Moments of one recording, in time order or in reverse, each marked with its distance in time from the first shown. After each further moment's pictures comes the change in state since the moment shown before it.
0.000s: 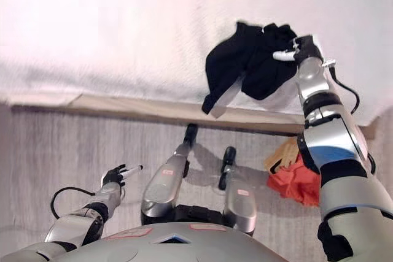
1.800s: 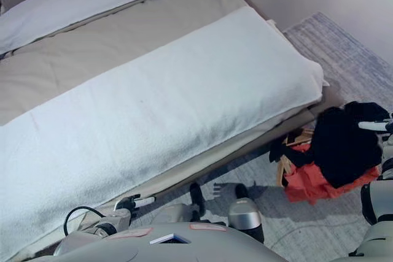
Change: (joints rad) left arm 0.106 -0.091 -0.079 0.036 0.117 0.045 -0.053; right arm 0.375 -0.405 -0.210 0.025 -0.075 0.021 0.085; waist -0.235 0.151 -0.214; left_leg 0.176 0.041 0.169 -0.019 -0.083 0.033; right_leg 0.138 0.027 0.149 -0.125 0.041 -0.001
